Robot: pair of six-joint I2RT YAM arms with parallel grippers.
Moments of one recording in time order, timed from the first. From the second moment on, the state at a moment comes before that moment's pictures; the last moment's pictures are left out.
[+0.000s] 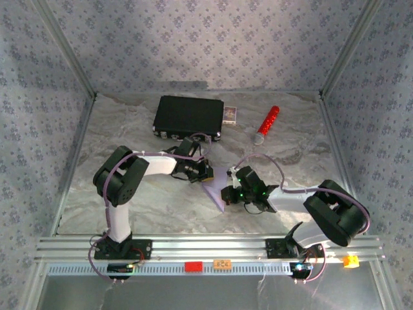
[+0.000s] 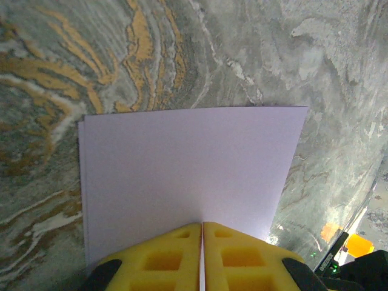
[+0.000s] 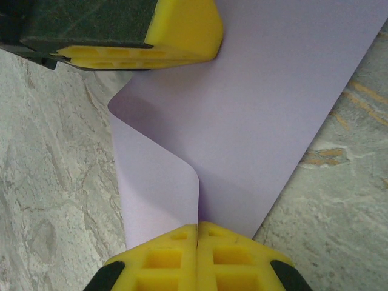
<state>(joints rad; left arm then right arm) -0.66 1.91 1.00 -0.08 0.57 -0.86 0.74 1.42 0.40 0.24 -0.26 0.55</state>
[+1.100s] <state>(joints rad) -0.66 1.91 0.99 -0.08 0.56 -0.86 0.74 1.43 0.40 0.22 -0.24 0.55</state>
